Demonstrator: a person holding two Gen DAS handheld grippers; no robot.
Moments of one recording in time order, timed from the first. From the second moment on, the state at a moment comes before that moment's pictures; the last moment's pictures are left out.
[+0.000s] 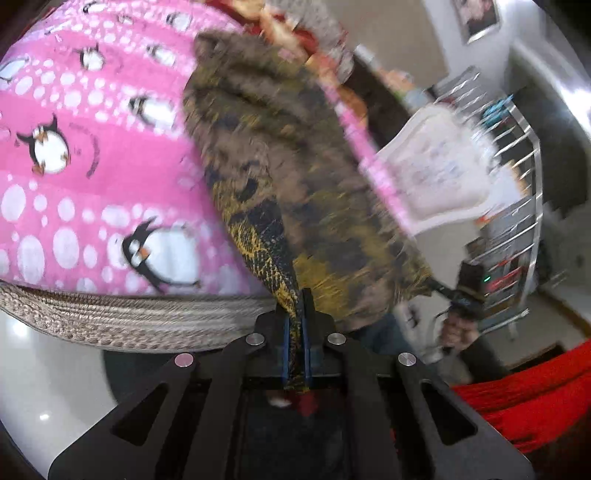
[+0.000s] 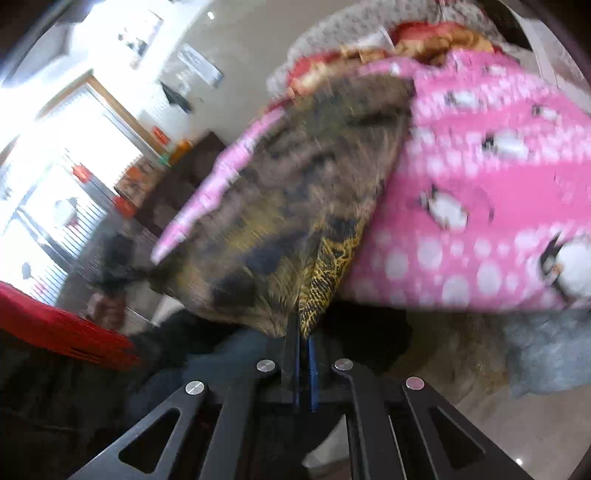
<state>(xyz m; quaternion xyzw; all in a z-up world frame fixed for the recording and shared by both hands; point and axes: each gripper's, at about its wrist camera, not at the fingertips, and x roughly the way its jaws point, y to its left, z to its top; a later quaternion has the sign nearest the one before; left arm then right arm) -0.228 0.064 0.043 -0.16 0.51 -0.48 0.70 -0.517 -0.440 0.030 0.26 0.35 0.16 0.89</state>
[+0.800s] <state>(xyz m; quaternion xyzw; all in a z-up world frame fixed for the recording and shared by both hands) 0.062 -0.024 0.117 -0.28 0.39 -0.39 0.79 -0.201 -0.552 0.139 0.22 0.24 0.02 0.95</state>
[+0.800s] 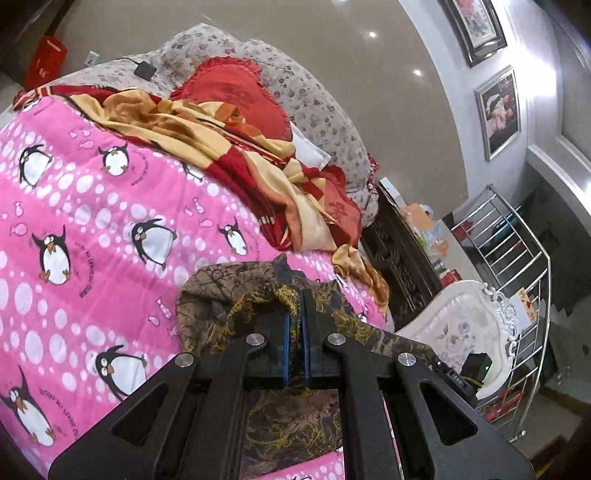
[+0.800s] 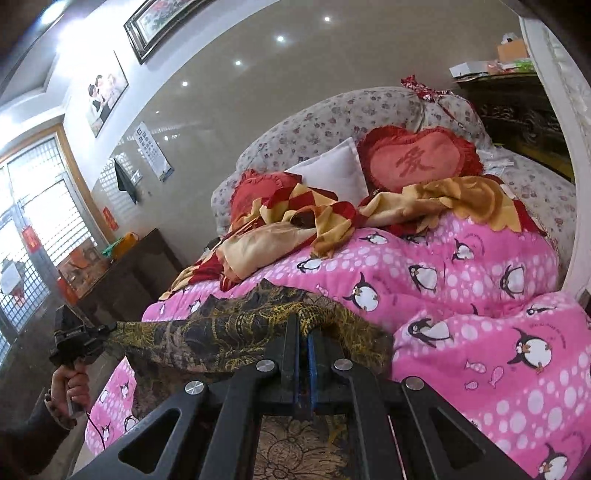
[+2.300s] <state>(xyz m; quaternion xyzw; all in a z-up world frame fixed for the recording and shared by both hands) -0.047 -0.006 -0.001 -0.26 0.51 -0.33 0.75 -0.273 -0.530 -0.030 0.54 0.26 0.02 0.80</state>
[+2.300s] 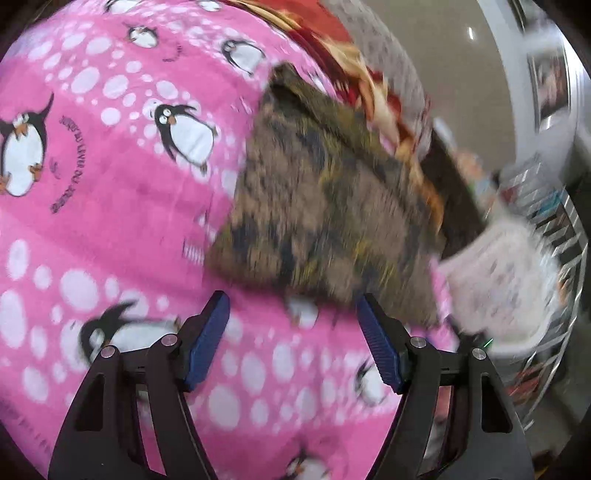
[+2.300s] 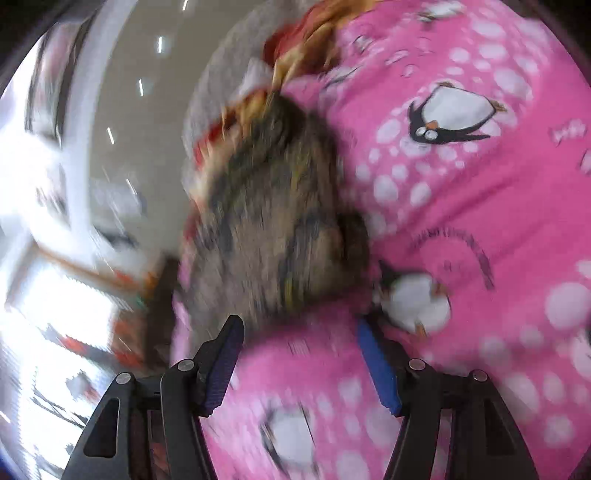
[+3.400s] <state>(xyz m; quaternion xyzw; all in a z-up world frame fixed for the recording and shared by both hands) -0.069 0.066 0.044 -0.32 0.51 -0.29 0.74 -0.304 -0.483 0.058 0.41 0.32 0.02 0.85</state>
